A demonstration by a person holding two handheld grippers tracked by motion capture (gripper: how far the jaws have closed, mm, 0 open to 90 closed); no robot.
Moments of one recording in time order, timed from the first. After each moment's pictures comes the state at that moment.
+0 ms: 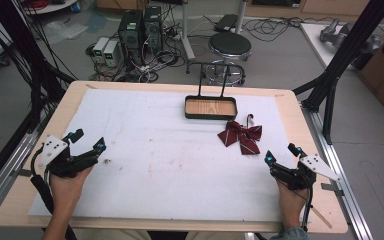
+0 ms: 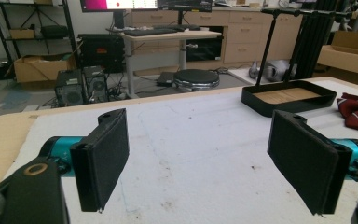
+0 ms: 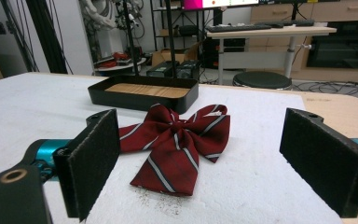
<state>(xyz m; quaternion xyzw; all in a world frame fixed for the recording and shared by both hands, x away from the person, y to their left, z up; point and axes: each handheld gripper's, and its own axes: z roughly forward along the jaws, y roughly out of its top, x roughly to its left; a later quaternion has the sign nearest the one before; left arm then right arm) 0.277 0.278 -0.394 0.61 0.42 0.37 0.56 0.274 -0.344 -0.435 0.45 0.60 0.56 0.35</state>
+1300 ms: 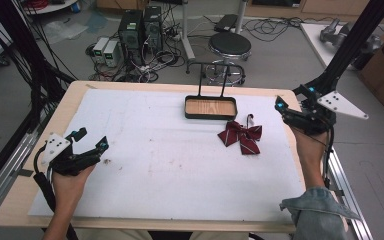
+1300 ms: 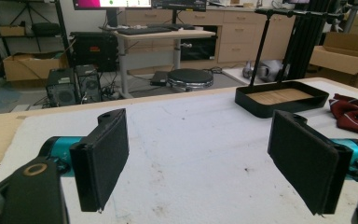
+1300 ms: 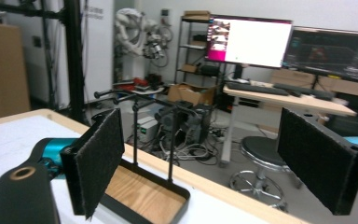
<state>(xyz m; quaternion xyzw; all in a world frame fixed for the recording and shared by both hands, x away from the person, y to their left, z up) 0.283 0.274 -0.395 0.62 0.42 0.35 0.56 0.352 -0.345 -0.289 0.34 0.63 0.58 0.39</state>
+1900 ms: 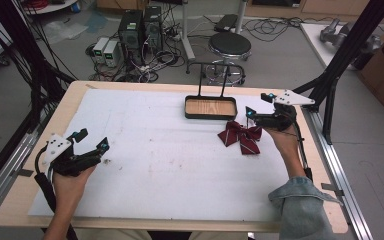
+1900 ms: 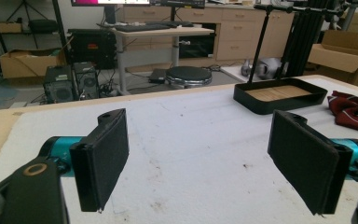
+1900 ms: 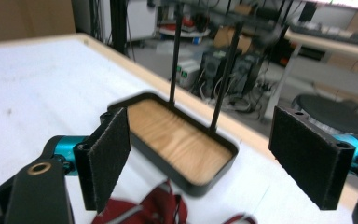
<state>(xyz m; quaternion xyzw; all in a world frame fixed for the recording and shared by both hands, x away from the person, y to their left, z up) 0.283 0.274 -0.398 0.62 0.42 0.35 0.56 0.418 -0.309 -0.350 0.30 0.74 0.52 0.29</state>
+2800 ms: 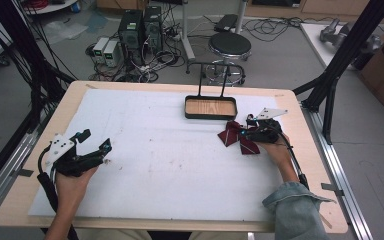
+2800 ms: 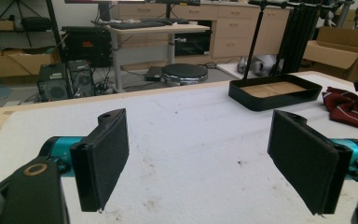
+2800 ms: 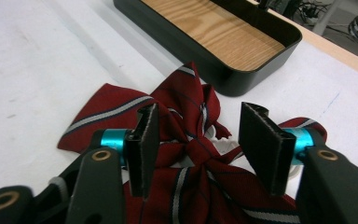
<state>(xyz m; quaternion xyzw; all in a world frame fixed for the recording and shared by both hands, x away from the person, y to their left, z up) 0.284 0.270 -0.400 0.63 0.41 0.34 0.57 0.439 -0.304 -0.431 0.30 0.83 0.41 0.21</state>
